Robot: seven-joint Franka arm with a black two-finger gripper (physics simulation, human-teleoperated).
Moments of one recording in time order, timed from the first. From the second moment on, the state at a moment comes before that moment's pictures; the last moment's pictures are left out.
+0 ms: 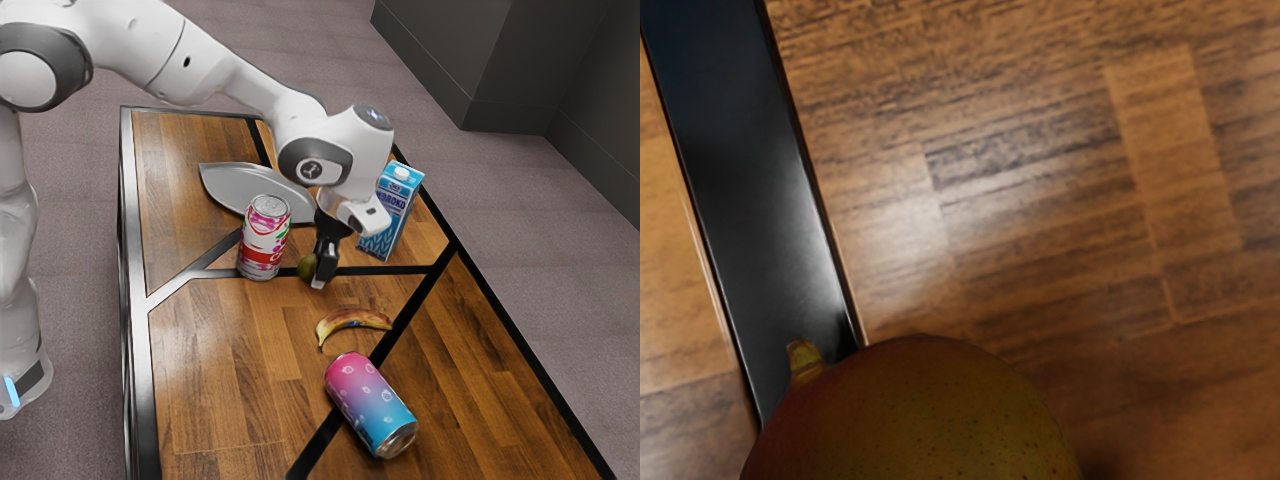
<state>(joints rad) -0.08 -0.01 0.02 -2.10 0.05 2.05 0.20</state>
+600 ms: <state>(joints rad) -0.08 -0.12 0.04 -2.00 0.06 1.98 0.18</state>
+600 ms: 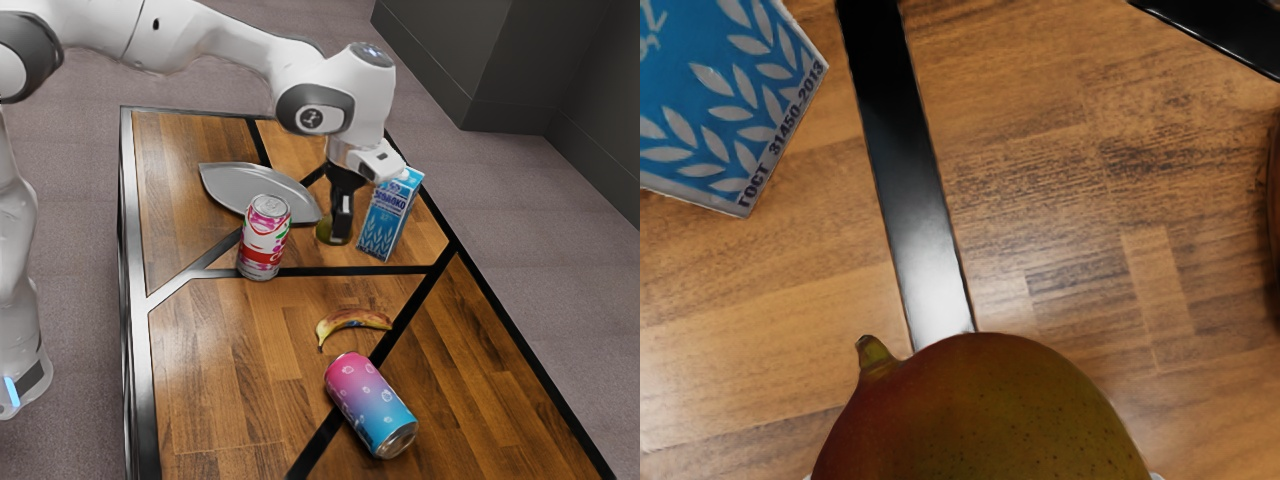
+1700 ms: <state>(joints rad) 0.12 -0.04 0.23 -1.76 0.06 1.75 0.19</state>
